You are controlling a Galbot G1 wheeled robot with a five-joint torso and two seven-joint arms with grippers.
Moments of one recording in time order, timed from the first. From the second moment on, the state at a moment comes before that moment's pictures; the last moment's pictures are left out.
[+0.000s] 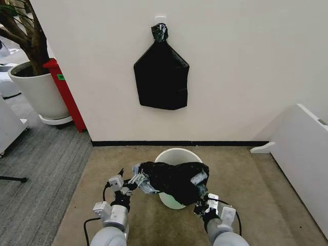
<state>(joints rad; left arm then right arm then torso) 1.53 -1.23 -0.23 -2.04 -0.63 -0.14 -0.29 -1.61 1.27 0.19 2.26 0.69 -0.49 0.64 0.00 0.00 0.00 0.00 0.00</state>
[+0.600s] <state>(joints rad) 1.59 -1.19 -0.27 -2.10 -0.66 -0.19 -0.07 -1.62 1.24 0.25 2.38 0.43 -0.41 0.59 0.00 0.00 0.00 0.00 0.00</state>
